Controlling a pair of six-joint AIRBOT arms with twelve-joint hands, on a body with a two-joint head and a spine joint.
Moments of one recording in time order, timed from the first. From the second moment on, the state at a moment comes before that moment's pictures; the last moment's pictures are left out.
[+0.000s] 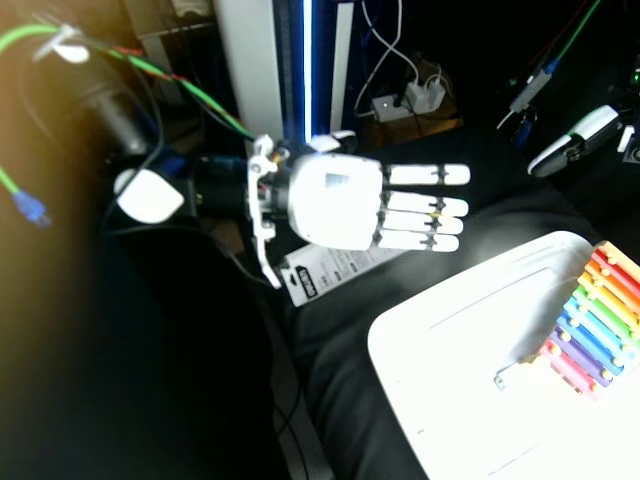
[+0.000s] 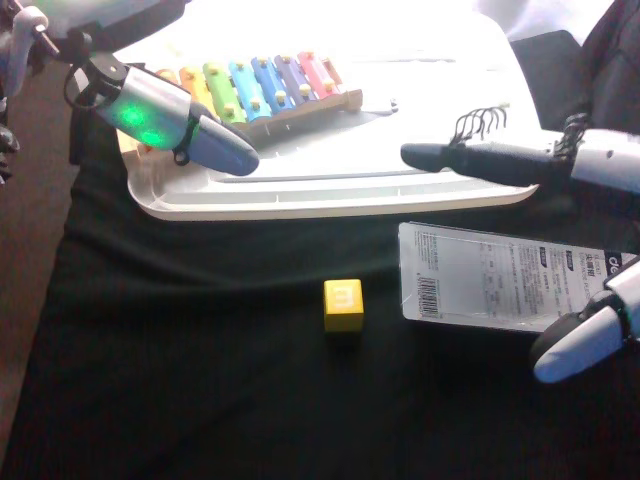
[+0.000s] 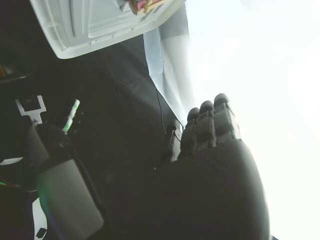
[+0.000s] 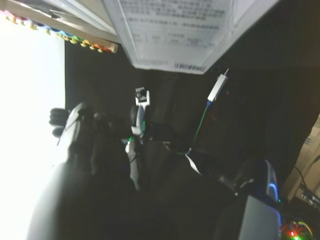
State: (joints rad) left arm 0.48 -1.01 1.30 0.37 -0.53 0.69; right arm -0.87 -1.03 1.30 -0.57 1.01 0.09
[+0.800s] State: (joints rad) left arm 0.49 -1.01 1.29 0.35 -0.54 0.69; right arm -0.89 -1.05 1.30 -0.57 0.97 0.09
